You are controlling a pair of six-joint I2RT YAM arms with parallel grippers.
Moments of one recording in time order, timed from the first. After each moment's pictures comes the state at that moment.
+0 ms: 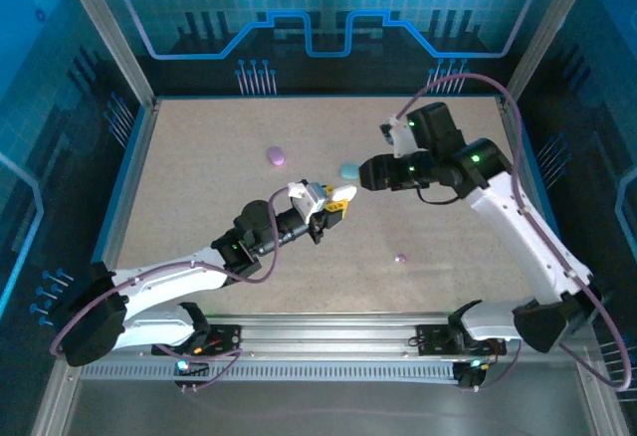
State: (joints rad) left arm -0.84 1.20 0.59 0.62 0.09 -0.02; right arm 0.46 1.29 1.49 -1.06 -0.31 0.37
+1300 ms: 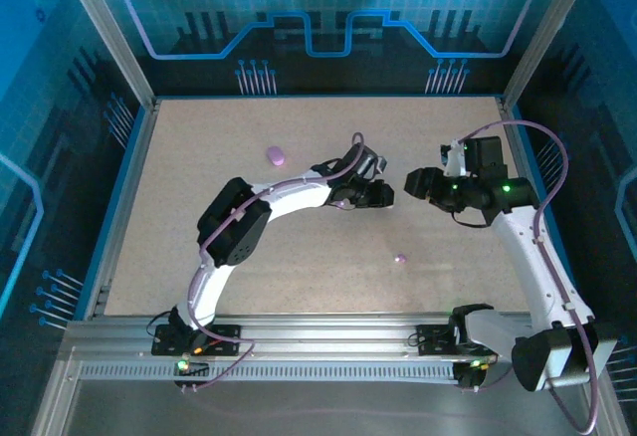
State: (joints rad) left arm -0.75 2.21 1.64 -0.27 0.37 -0.75; right arm 0.09 1.11 1.09 -0.89 -0.47 0.49
